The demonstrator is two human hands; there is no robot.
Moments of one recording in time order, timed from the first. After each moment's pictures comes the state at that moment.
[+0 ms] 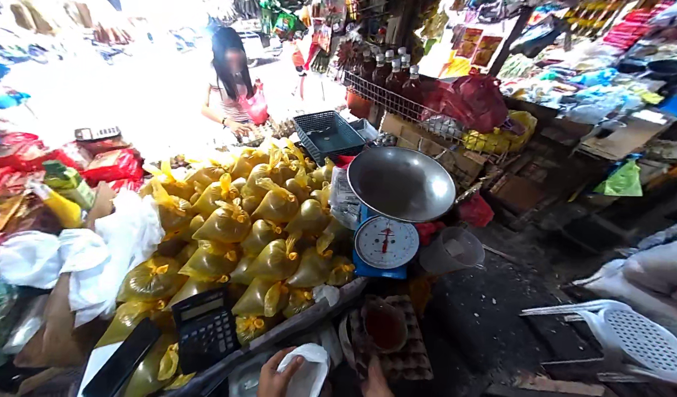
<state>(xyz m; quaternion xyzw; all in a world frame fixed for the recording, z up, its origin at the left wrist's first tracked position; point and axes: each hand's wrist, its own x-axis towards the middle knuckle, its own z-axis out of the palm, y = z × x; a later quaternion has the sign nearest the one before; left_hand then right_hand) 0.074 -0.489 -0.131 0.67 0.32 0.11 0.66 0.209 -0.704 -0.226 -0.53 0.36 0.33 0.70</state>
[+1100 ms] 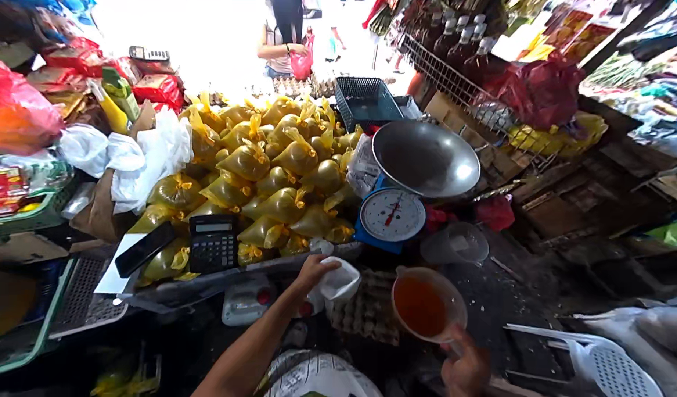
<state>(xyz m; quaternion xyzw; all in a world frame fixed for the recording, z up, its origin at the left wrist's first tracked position) 0.223 -0.538 -0.124 0.71 0.24 0.02 0.66 0.262 -0.889 -0.047 -0.67 0.10 -0.05 0.73</state>
